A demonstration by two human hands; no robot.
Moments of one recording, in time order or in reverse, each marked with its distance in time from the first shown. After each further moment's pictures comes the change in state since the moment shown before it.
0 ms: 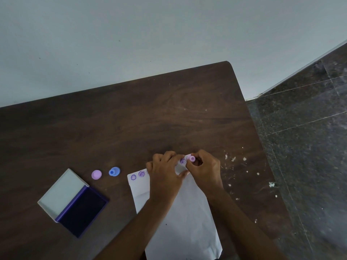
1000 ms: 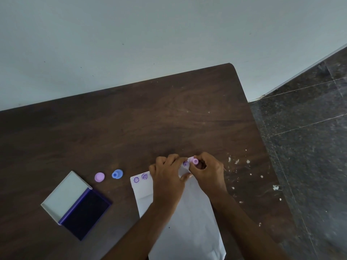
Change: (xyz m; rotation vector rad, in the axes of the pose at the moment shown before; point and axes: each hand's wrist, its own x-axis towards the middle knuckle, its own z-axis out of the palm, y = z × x) left_hand -0.003 -0.001 0.000 0.005 0.028 0.016; right_hand -0.001 0.006 0.002 0.042 0.009 -0.042
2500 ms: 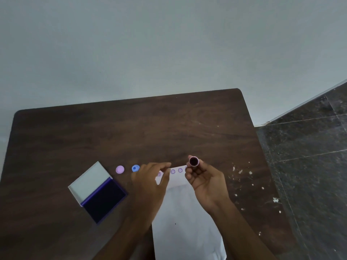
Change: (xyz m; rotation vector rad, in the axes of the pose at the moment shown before) left_hand -0.034 -0.042 -0.100 -0.115 0.176 -0.139; right_hand -0.029 -0.097 -0.022 1.409 -0.279 0.829
